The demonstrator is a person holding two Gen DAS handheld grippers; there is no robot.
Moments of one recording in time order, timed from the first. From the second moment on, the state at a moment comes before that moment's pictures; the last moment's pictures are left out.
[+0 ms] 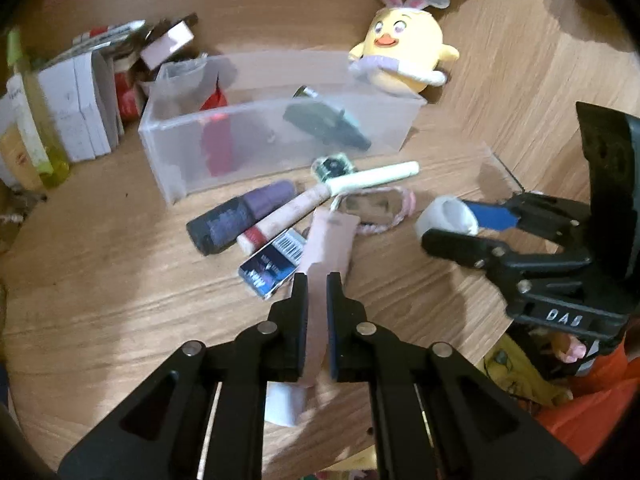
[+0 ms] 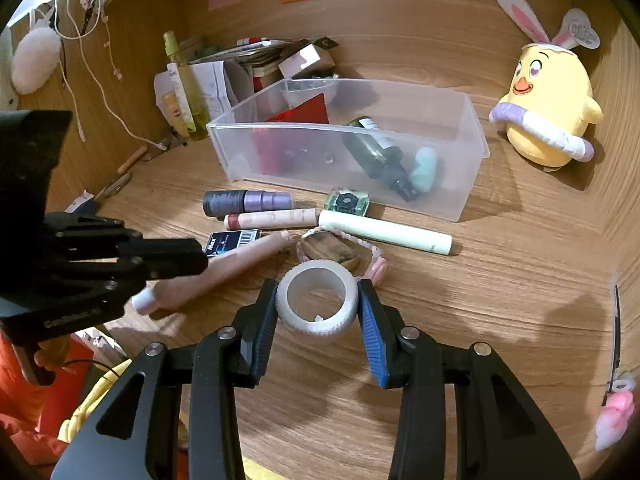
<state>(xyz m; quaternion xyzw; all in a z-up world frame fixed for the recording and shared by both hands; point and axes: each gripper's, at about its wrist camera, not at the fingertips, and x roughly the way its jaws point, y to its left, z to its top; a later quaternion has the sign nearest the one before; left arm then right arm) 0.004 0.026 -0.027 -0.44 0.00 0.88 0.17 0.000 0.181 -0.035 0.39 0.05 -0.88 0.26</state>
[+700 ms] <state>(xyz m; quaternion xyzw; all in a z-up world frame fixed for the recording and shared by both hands) 0.041 0.019 -0.051 -0.44 0.02 0.89 0.14 -0.003 0.186 -0.033 0.39 0.04 -0.88 0.26</state>
